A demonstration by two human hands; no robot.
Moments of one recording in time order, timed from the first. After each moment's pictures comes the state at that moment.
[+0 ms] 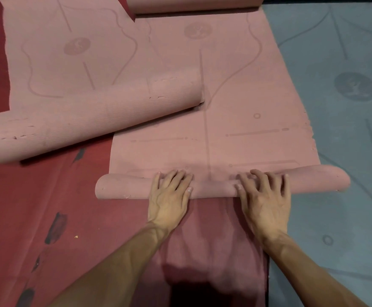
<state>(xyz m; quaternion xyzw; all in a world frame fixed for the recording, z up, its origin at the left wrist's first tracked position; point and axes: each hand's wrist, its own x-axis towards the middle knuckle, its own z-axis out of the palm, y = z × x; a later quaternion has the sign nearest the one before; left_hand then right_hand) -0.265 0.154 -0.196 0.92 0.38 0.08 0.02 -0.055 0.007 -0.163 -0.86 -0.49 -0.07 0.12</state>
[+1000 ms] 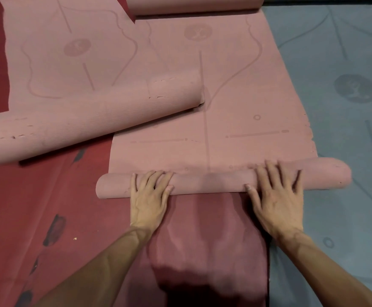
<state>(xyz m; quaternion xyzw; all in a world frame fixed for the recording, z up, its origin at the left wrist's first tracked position) -0.300 0.176 -0.188 0.89 0.44 0.11 0.04 -0.022 -0.001 -0.165 -0.86 -0.50 -0.06 0.08</state>
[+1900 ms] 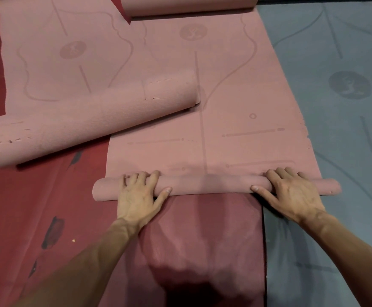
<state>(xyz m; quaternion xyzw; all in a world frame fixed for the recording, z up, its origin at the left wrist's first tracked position) -0.311 0.195 -0.176 0.90 0.43 0.03 -0.02 0.034 -0.010 -0.162 -0.83 -0.56 -0.02 0.02</state>
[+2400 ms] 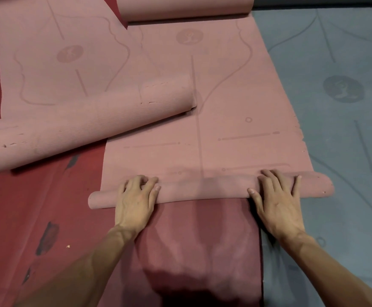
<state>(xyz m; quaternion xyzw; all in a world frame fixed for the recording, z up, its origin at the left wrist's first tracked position) -0.311 0.195 -0.181 0.89 0.44 0.10 0.03 -0.004 -0.017 -0.176 -0.87 -0.48 0.01 0.11</state>
